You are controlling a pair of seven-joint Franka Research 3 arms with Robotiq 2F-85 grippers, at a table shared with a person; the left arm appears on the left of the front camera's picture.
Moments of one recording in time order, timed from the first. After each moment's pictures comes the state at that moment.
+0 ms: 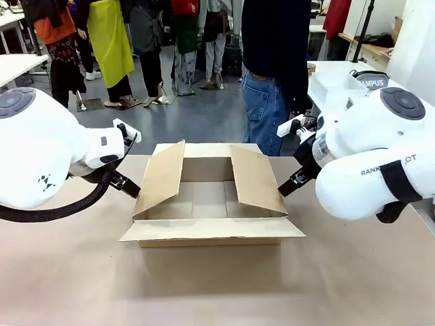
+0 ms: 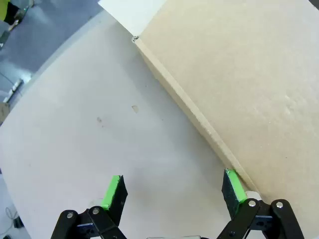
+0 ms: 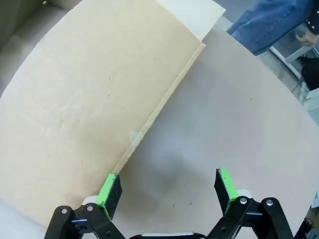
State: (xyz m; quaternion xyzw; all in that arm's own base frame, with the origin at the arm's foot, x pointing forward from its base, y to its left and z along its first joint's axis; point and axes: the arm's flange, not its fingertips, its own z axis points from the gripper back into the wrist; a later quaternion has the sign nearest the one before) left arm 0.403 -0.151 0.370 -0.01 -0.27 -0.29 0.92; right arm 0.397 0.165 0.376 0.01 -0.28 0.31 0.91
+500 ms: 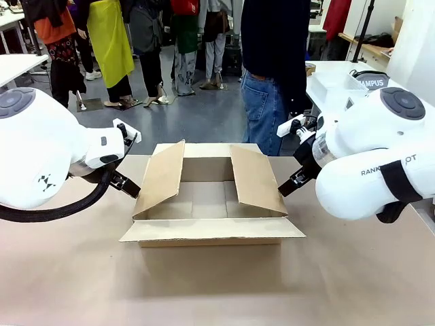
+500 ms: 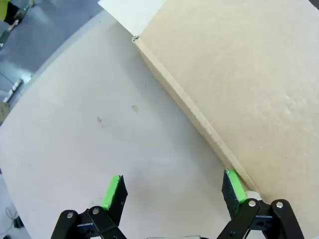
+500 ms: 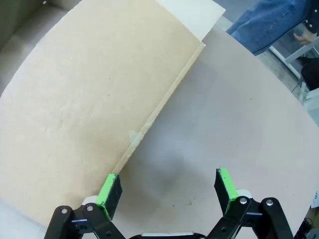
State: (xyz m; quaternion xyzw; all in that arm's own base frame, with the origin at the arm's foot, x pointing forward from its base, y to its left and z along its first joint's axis) left arm 0.403 -0.150 0.370 -0.01 -0.27 -0.29 0.92; right arm 0.397 0.165 0.376 0.01 -0.28 0.31 0.91
